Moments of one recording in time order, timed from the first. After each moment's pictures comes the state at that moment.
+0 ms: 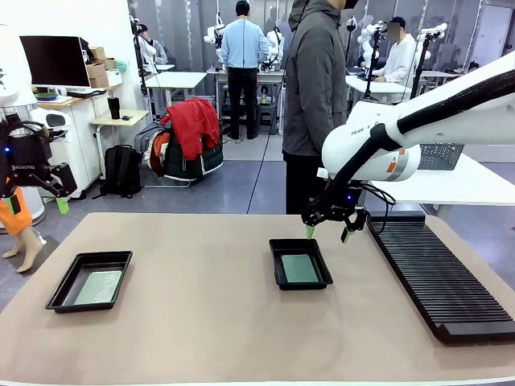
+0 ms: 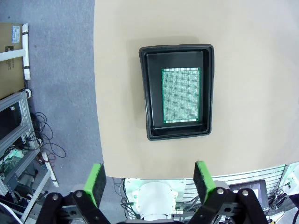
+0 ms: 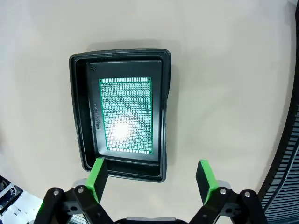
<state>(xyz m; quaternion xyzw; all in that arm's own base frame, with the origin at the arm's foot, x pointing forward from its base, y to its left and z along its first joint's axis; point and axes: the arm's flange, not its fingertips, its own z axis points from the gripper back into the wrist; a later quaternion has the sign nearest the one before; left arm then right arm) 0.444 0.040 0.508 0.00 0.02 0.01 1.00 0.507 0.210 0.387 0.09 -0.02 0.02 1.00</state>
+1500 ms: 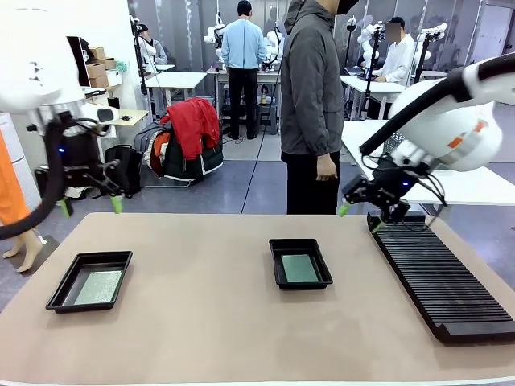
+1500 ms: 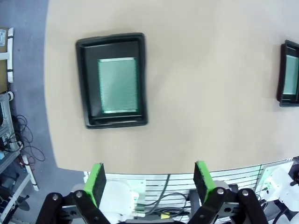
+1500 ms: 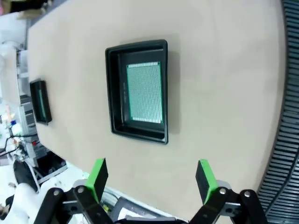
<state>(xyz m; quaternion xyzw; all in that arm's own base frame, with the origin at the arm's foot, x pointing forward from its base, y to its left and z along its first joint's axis) 0.403 -0.086 0.522 -0.03 -0.01 0.03 1.00 0.473 0.089 0.434 0.27 -0.03 -0.01 0.96</state>
